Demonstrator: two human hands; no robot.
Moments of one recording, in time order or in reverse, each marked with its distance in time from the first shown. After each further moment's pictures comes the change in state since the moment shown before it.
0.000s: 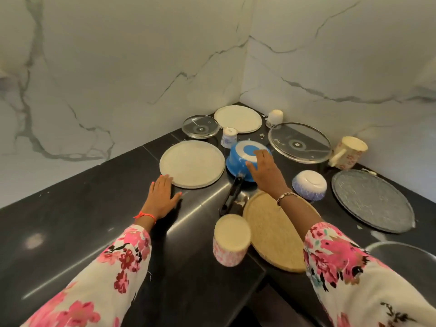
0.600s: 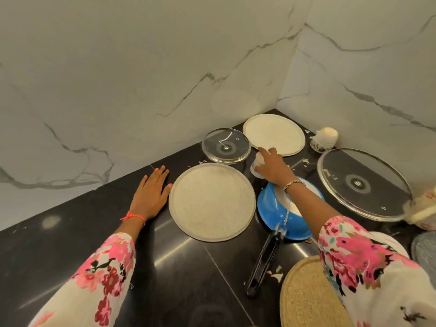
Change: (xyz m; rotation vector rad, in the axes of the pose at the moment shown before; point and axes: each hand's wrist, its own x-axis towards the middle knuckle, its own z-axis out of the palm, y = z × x) left_hand 0.139 -0.094 -0.007 0.115 0.061 -0.082; right_hand 0.209 0.006 0.085 -0.072 -0.345 0.071
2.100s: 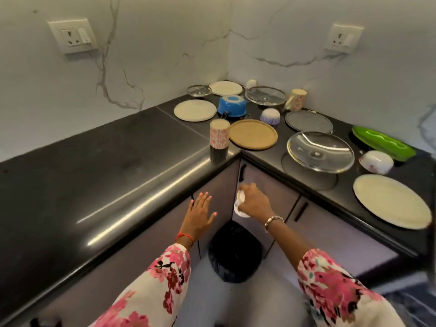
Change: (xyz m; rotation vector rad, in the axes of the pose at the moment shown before) left_hand -0.620 0.149 0.020 -0.063 -0.186 0.275; right_hand -0.700 -0.042 0.122 0.008 0.075 0.117
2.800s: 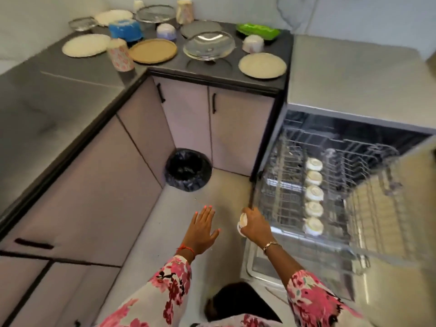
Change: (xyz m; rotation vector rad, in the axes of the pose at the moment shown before) left_hand -0.369 0.109 0.151 0.097 -0.492 0.430; right_hand -0.464 0.099 0.180 0.236 -0.044 0.556
